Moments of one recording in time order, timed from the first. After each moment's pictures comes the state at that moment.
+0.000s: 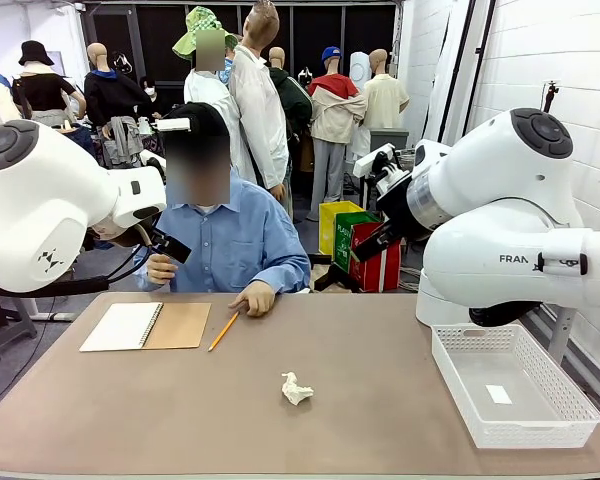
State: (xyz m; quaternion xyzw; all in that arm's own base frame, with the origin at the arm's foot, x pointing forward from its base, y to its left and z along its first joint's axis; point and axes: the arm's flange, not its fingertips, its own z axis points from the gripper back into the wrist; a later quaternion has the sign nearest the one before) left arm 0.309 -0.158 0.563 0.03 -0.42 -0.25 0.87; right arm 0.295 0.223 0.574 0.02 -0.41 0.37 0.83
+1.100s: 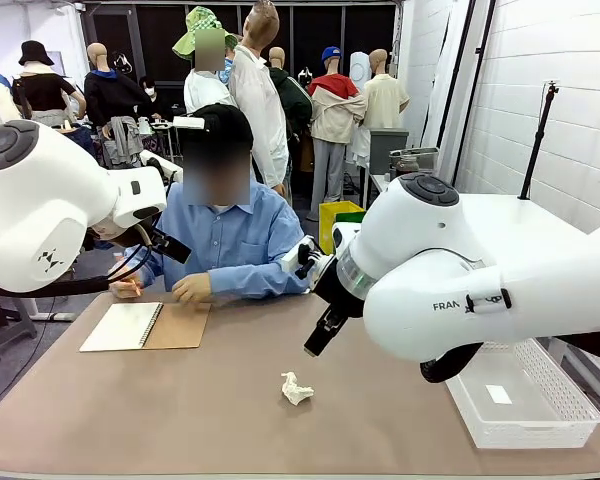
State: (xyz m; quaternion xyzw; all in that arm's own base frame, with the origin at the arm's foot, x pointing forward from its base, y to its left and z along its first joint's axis) left arm 0.309 -0.158 0.563 0.03 -0.42 -0.25 0.87; right arm 0.271 0.307 0.472 0.04 -0.26 0.49 0.83
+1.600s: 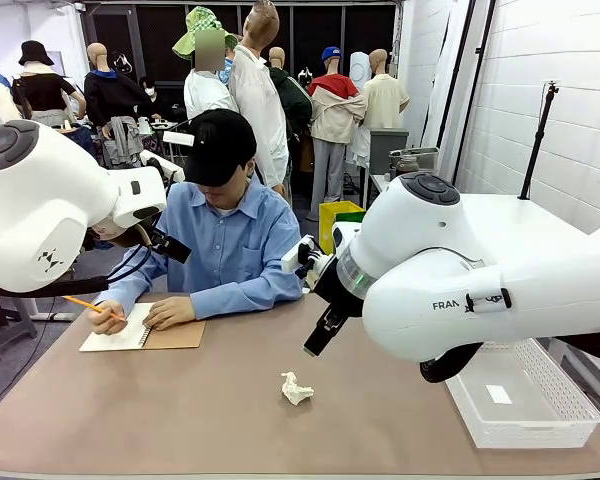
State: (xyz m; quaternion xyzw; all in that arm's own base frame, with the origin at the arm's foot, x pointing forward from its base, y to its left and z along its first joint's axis) left arm 0.309 -0.158 0.563 0.03 -0.42 -0.25 0.87; right arm 0.268 0.308 0.474 0.04 -0.26 0.49 0.83
